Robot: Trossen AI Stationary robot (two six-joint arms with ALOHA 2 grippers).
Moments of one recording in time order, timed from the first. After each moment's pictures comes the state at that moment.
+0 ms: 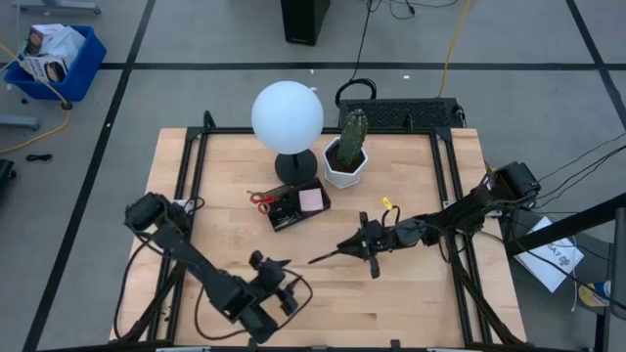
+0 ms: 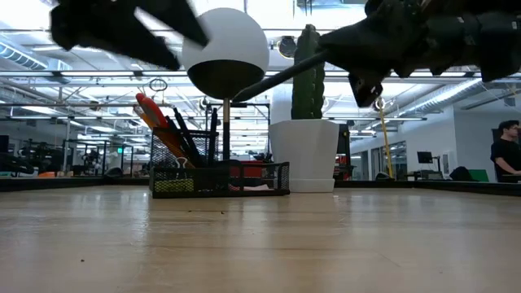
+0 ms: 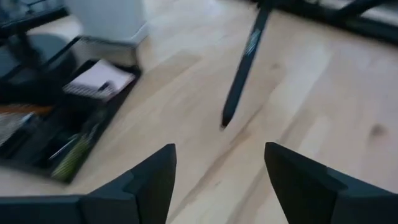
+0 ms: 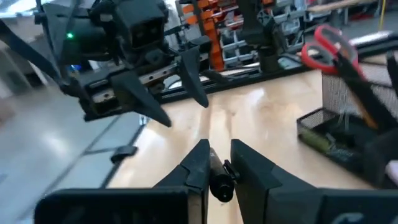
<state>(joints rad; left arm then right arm) -0.73 1.90 1.33 -0.65 -0.98 -1.24 0.35 1.54 0.42 1.02 0.19 0.34</state>
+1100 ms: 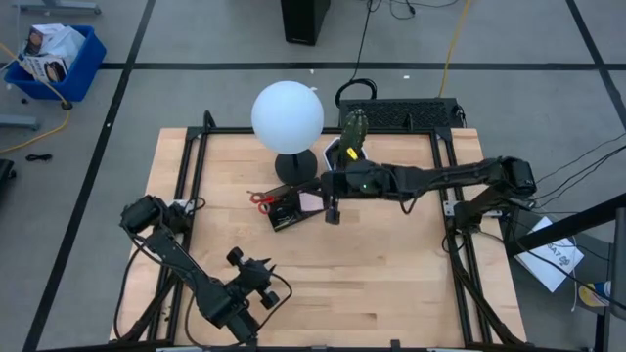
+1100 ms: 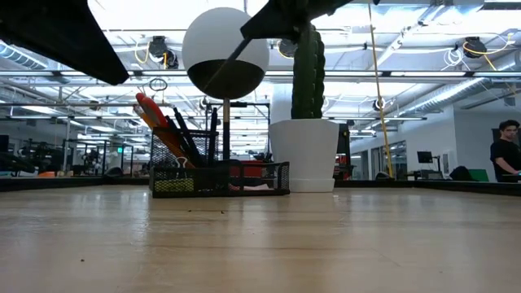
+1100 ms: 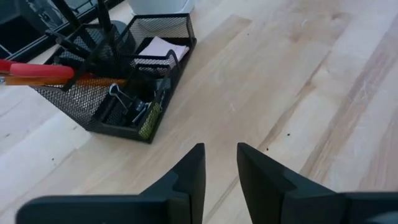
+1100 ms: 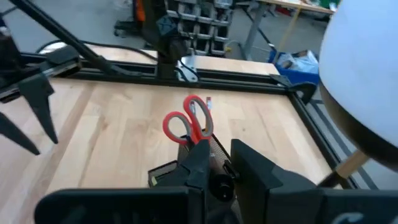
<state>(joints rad) -0.82 1.90 1.33 -1.11 -0.92 -1.51 -0.01 1.54 1.17 -0.01 0.11 -0.10</state>
